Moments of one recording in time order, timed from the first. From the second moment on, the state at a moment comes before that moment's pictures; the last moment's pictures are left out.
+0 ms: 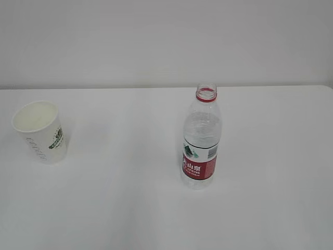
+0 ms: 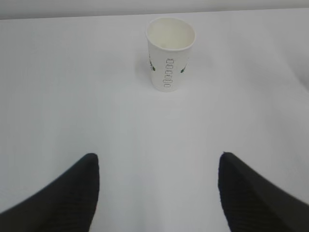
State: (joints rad) left arm -0.12 0.00 -0.52 0.02 1.10 -0.09; right arm 0.15 -0.02 -0.50 -0.03 1.14 0.06
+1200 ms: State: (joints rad) left arm -0.12 0.00 -0.52 0.02 1.10 -0.09; right arm 0.15 -0.02 -0.50 -0.03 1.14 0.06
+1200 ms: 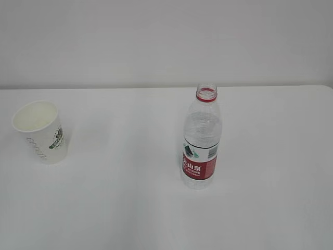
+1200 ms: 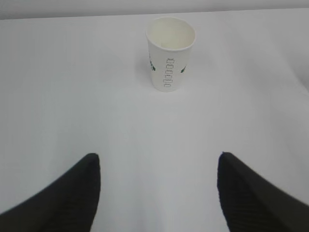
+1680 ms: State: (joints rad) left arm -0.12 0.00 -0.54 0.02 1.06 -0.09; right arm 0.15 -0.02 -0.51 -0.02 1.11 0.06
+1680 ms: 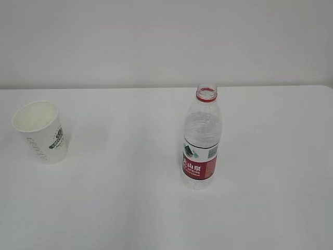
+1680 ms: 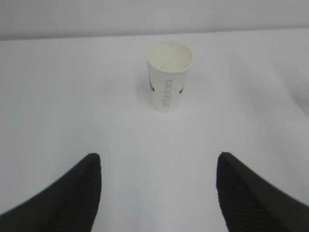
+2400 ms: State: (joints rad) left arm -0.12 0.00 -0.55 0.05 0.77 -0.09; right arm 0.15 -0.02 -0.52 -0.01 0.76 0.03
